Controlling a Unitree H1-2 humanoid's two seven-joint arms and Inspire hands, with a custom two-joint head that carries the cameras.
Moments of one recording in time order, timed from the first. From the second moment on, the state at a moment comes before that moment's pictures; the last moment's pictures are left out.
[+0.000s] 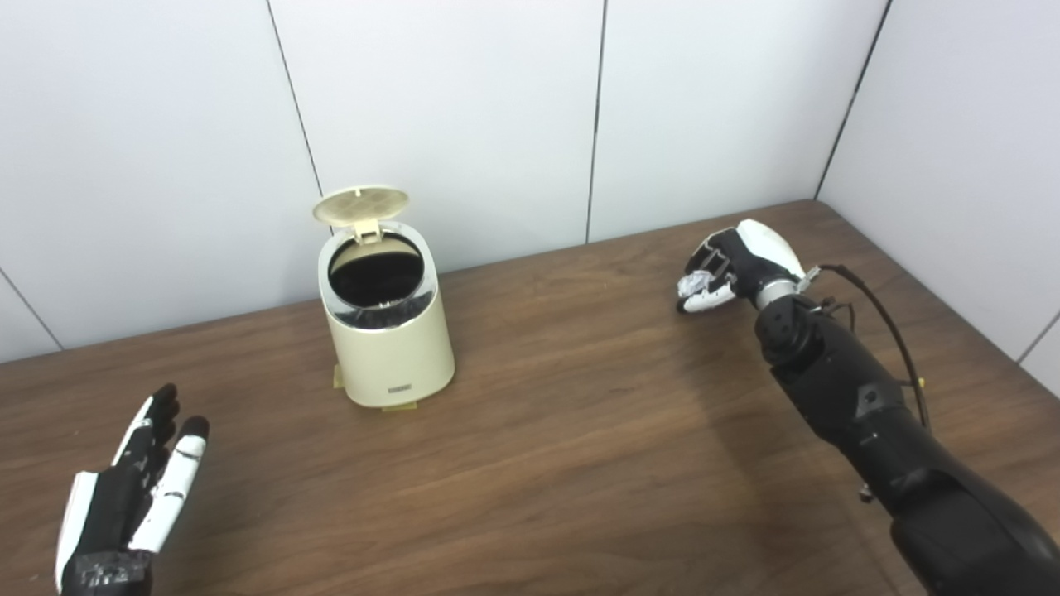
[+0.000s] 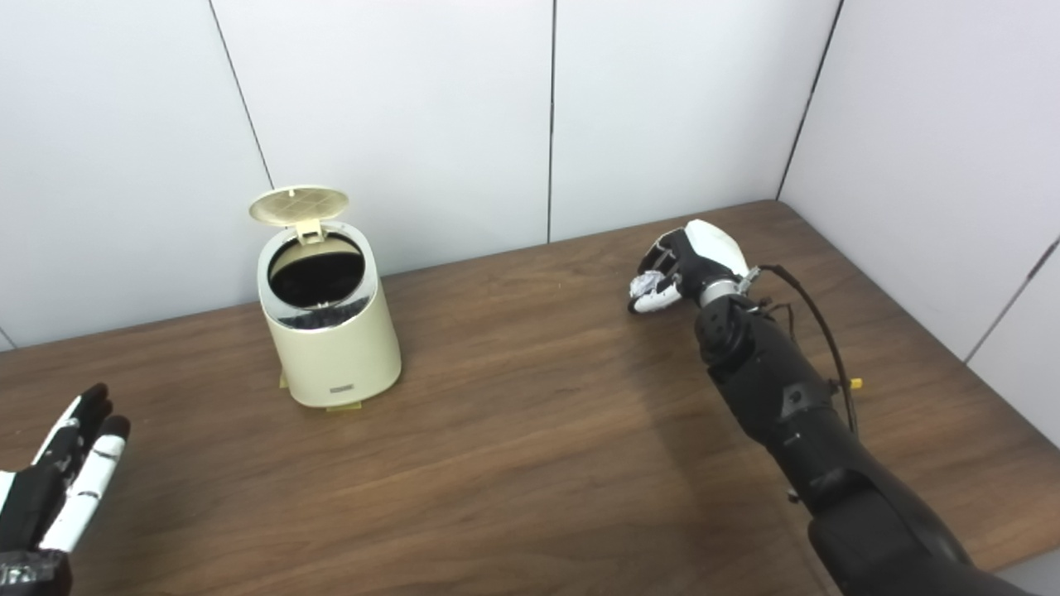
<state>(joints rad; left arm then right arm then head) -0.04 0.14 0.09 -0.43 0.21 0.47 -0.16 -0.54 -0.52 0.11 0.55 -0.49 0.30 -0.08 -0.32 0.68</state>
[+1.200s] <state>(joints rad) 0.01 0.11 0.01 -0.35 0.24 0.41 -0.08 -0.54 -0.32 0.22 -0.10 -0.64 0.15 -0.02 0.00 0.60</state>
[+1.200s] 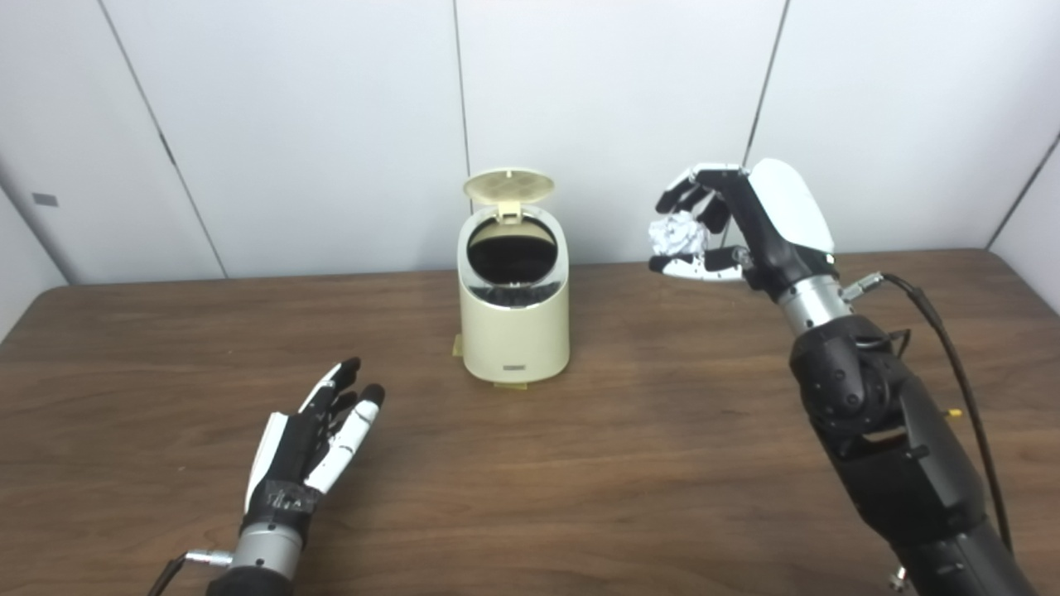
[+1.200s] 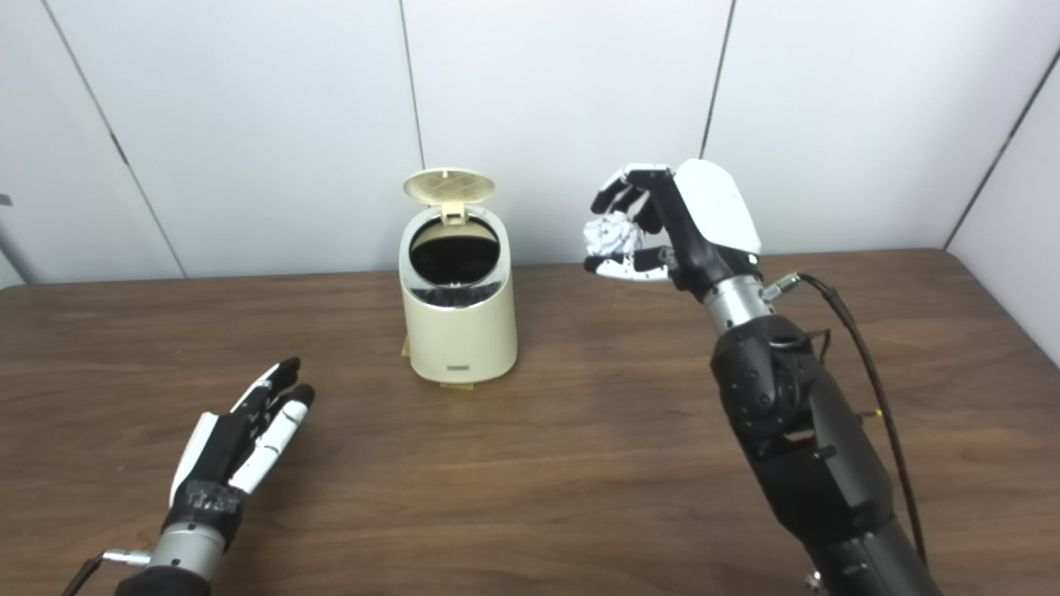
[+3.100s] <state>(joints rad) 0.03 0.08 -0.03 -0.33 0.25 0.37 -0.03 -0.74 -0.05 0.27 0.34 -0.66 0.01 -0.15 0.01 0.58</state>
